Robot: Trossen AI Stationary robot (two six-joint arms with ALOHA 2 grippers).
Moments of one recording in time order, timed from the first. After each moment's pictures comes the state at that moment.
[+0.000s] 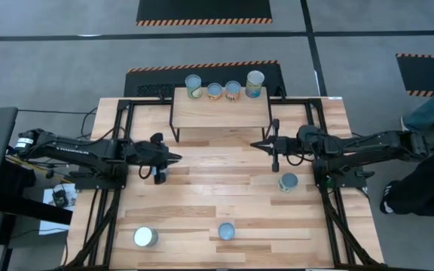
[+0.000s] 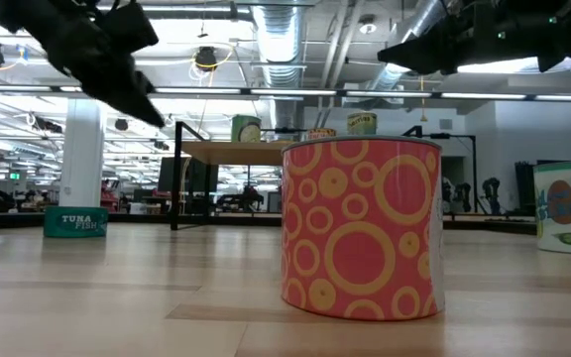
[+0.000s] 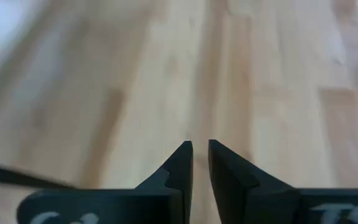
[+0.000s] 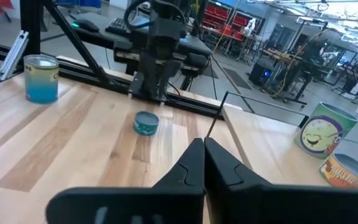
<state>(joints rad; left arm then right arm) -0.04 0.88 0.56 -0.38 -0.18 -0.08 -0.13 0.92 0.42 0.45 -0.05 -0.31</state>
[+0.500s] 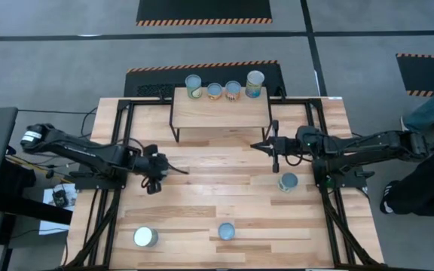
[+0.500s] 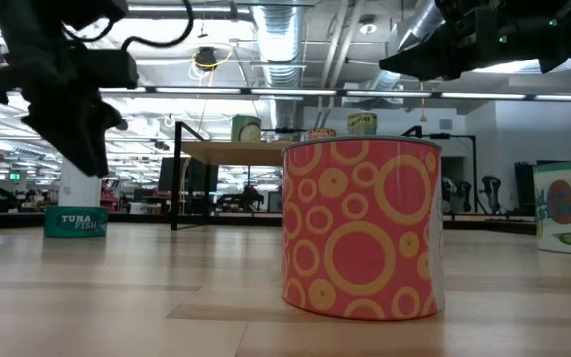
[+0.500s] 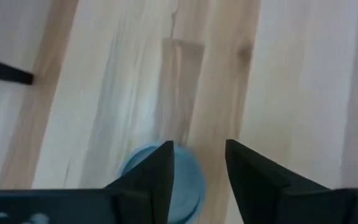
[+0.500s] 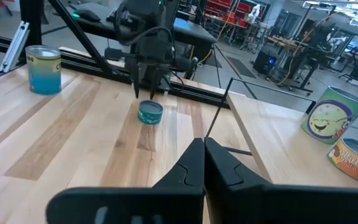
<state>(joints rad) -0.16 1.03 0.58 -0.68 -0.19 -0.31 -0.12 0.92 0.42 0.40 -0.05 -0.29</state>
